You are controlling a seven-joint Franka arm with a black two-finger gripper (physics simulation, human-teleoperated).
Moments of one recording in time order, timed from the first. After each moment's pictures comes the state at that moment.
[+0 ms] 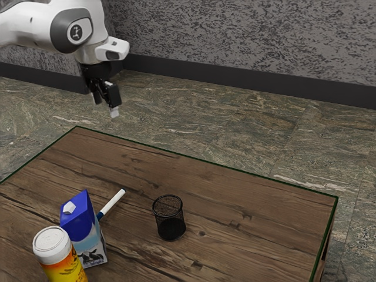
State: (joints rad) arm -0.07 0.05 0.12 -1.66 0.06 1.73 0.44
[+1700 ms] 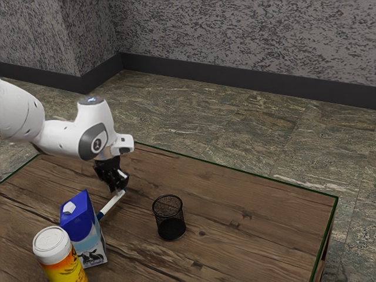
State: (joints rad) arm -0.06 0.30 0.20 -2.14 -0.06 2.42 0.25
